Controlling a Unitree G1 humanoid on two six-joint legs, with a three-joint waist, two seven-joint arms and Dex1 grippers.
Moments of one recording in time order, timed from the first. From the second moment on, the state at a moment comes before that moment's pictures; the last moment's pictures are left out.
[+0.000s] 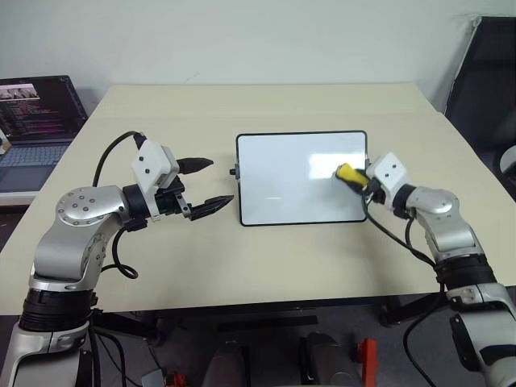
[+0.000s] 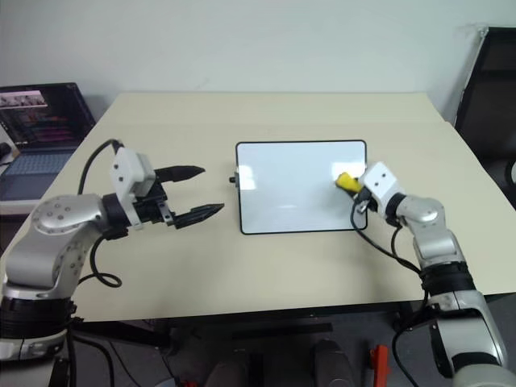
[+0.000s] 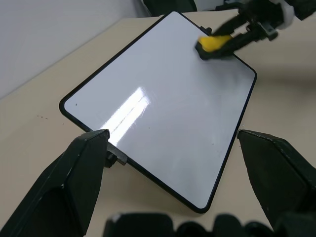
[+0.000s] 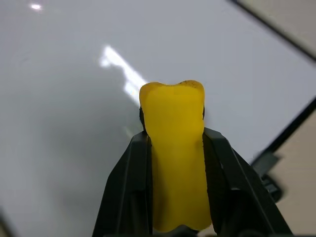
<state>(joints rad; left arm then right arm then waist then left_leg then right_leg) -0.40 0.78 0.11 -0.18 -0.44 0.39 -0.95 -0.68 -0.56 0.06 0.46 -0.02 0.00 0.62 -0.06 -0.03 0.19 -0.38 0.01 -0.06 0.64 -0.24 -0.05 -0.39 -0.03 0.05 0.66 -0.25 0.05</state>
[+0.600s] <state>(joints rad) -0.42 0.78 0.11 -0.16 -0.44 0.39 -0.95 -0.55 -0.54 0.12 0.27 0.06 0.08 0.81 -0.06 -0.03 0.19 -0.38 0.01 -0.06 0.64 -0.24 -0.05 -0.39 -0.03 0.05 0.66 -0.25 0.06</state>
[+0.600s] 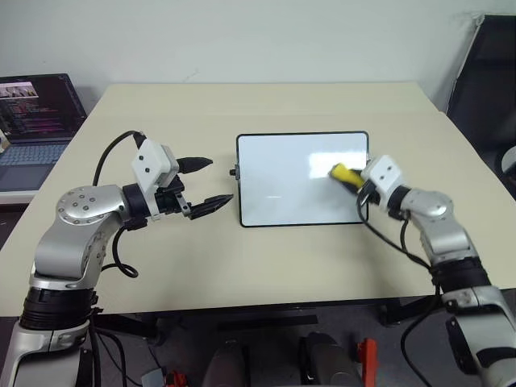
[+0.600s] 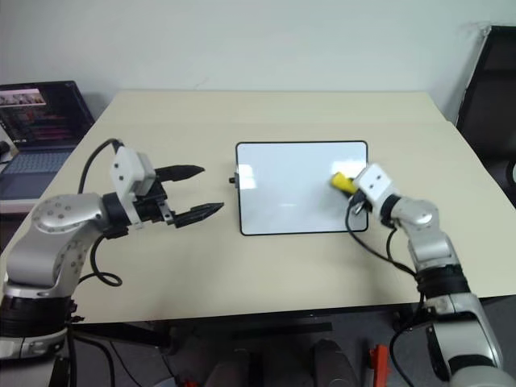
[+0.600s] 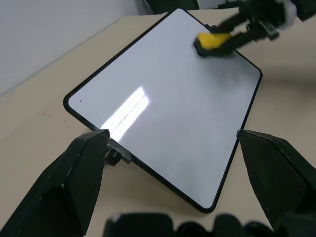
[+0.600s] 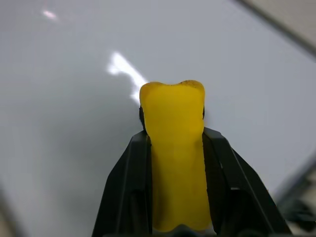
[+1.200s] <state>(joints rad) -0.59 0.48 -0.15 -0.14 -0.42 0.34 -1.02 -0.49 -0.82 -0.38 0.31 0.31 0.48 0.67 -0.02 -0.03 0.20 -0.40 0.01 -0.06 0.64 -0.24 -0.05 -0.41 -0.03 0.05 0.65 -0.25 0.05</state>
